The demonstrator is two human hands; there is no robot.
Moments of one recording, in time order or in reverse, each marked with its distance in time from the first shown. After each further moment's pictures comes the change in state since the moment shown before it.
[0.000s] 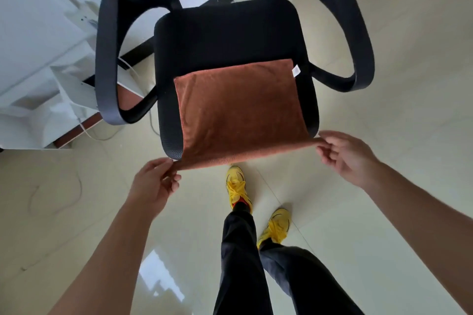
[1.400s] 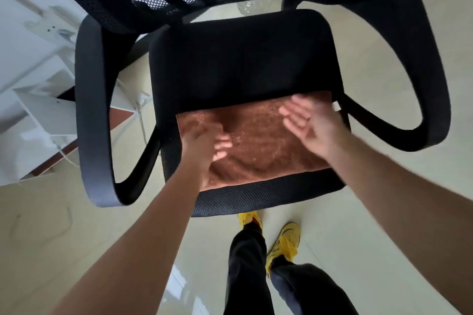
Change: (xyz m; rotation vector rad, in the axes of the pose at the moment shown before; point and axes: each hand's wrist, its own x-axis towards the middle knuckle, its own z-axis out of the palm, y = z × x) left_hand 0.130 0.105 0.136 0.286 -0.134 0.016; right_hand 0.122 -0.095 0.186 0.154 -0.019 0.045
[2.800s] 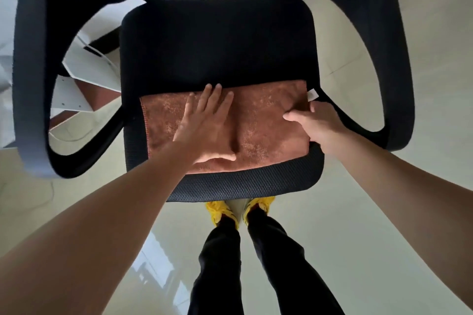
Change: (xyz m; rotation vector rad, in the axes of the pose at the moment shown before) left_hand 0.013 -0.023 0.071 1.797 -0.039 0.744; right_hand 0.017 -0.028 -0.085 -0.896 0.003 -0.231
